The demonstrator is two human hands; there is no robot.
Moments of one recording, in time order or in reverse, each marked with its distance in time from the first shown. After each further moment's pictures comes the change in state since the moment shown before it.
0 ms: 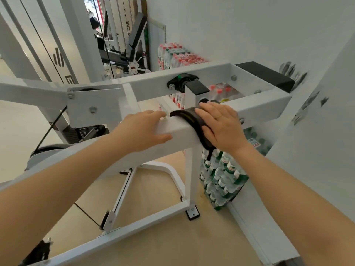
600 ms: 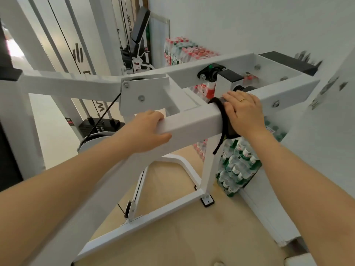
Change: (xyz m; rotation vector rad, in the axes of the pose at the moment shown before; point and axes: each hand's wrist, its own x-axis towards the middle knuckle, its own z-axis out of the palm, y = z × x) left_hand -0.086 -0.107 -0.017 -0.152 -0.049 -0.019; right_hand 0.029 -0.091 -0.006 0.034 -0.101 0.479
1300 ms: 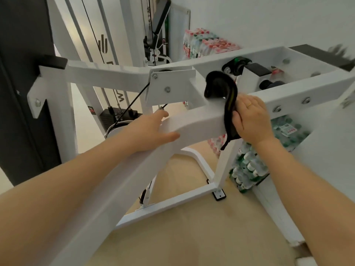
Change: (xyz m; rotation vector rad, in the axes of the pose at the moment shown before) left_hand -0.043 -0.037 -0.015 -0.098 -0.041 -0.139; right_hand -0.023 -0.054 0.005 0.038 0.145 -0.256
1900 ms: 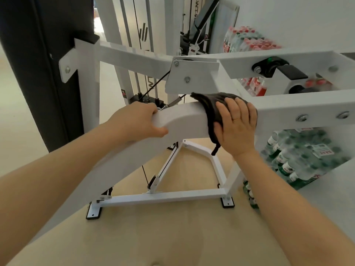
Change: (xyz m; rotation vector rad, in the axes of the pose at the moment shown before) left_hand -0.039 0.006 0.006 0.226 0.170 -0.251; right_hand -0.016 -0.034 0.050 0.008 0.271 -0.210
